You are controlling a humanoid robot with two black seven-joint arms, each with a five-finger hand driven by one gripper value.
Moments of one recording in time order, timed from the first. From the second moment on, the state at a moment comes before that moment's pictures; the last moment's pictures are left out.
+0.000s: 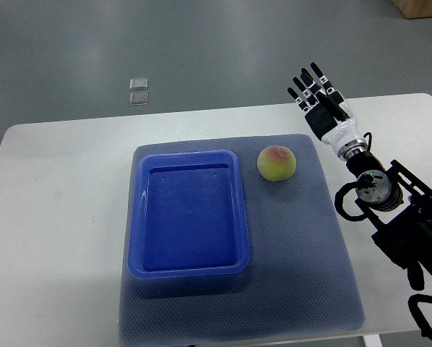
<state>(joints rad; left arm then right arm) -0.02 0.00 -0.06 -0.31 0.01 0.02 0.20 0.59 -0.07 1.13 0.77 -0.17 0.27 0.25</state>
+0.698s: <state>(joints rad) -0.02 0.00 -0.06 -0.31 0.01 0.01 0.20 0.69 -0.09 0.97 0.77 -0.26 0.26 0.24</state>
